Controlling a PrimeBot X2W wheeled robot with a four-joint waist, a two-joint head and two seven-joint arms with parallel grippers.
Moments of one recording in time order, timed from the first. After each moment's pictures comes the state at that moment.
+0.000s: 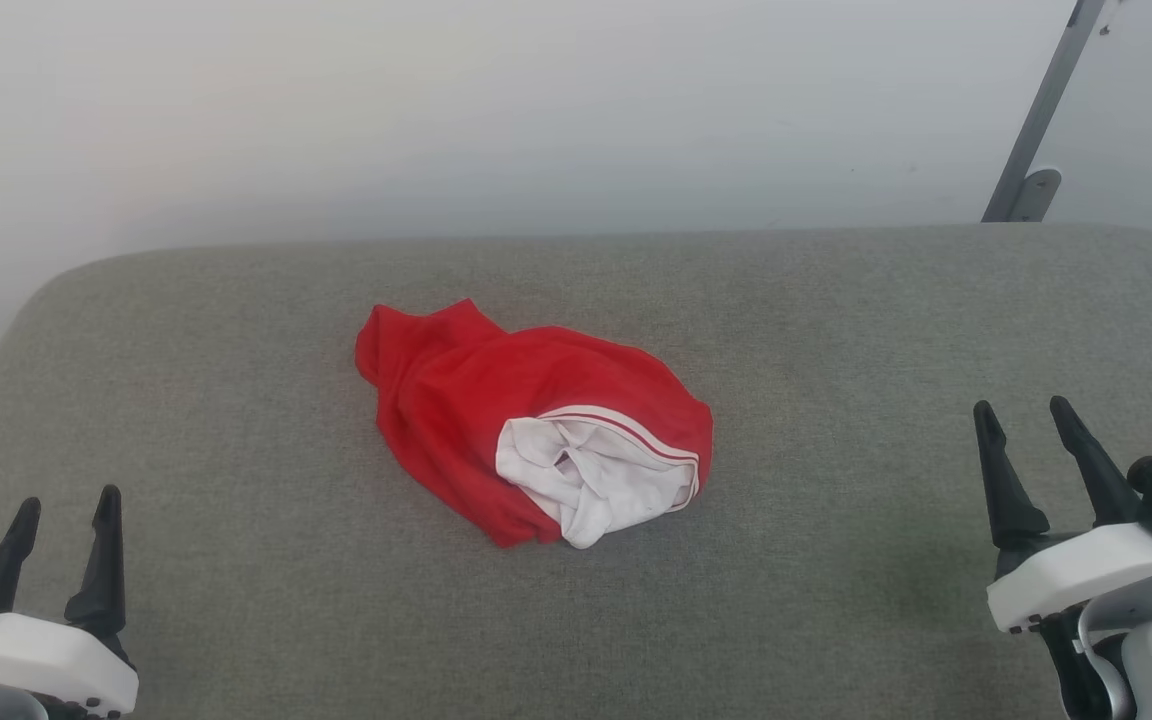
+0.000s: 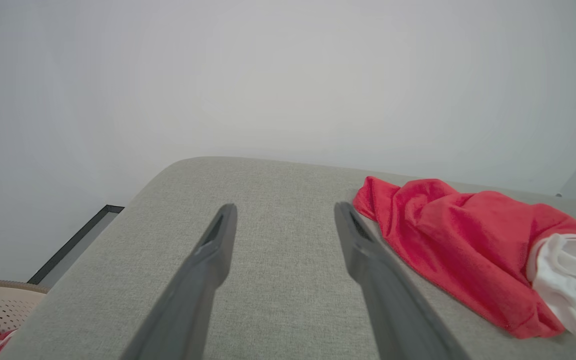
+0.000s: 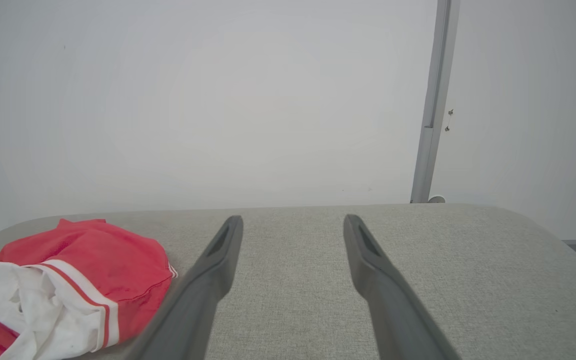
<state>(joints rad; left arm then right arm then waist) -0.03 0.62 -0.16 0.23 -0.79 0.10 -0.26 -0.17 -0.26 0.03 0.32 0.39 0.13 -0.24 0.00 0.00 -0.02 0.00</state>
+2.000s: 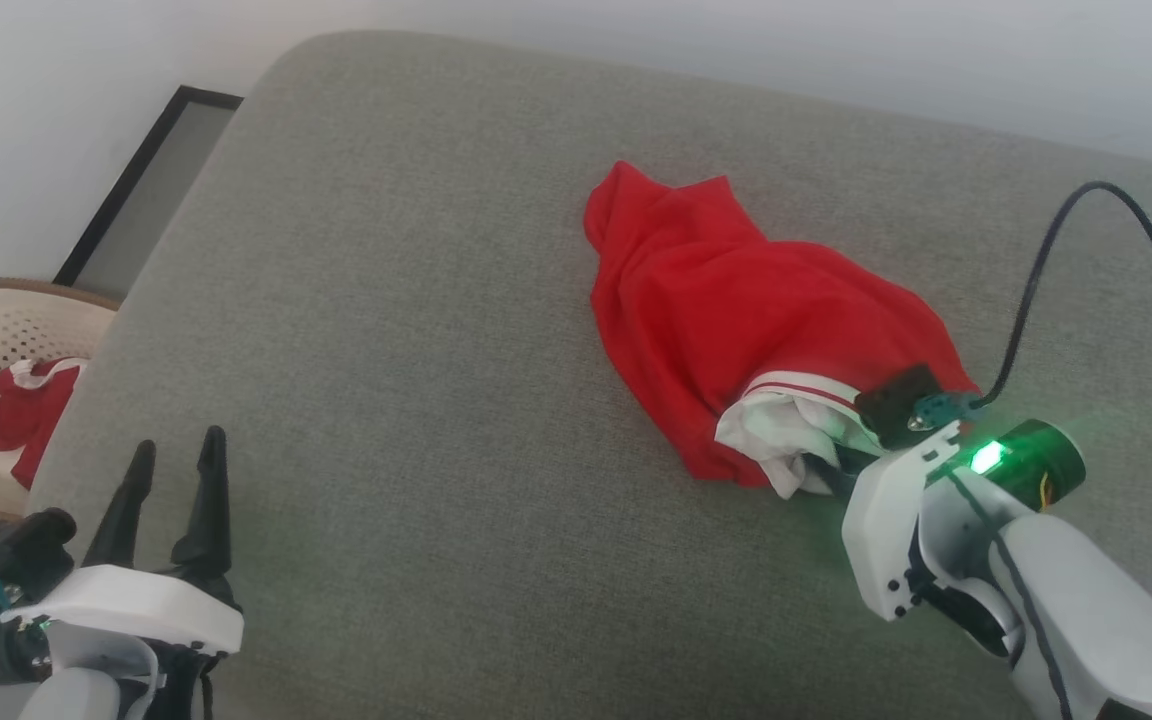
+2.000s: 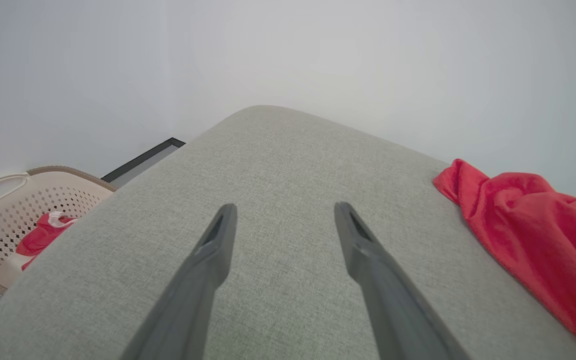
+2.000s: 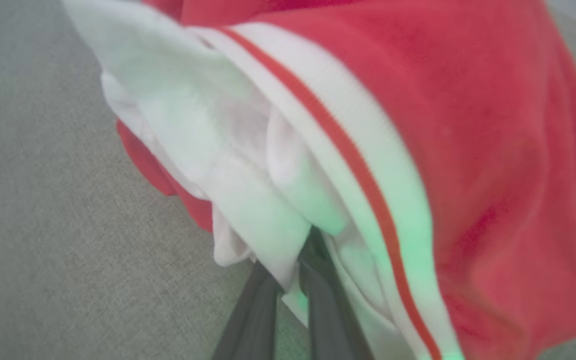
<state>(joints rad) -0.15 0.34 -0.05 0.33 -0.67 -0.08 -0.26 -0.44 -0.38 0.54 0.35 0.46 0.13 0.34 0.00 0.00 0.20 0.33</state>
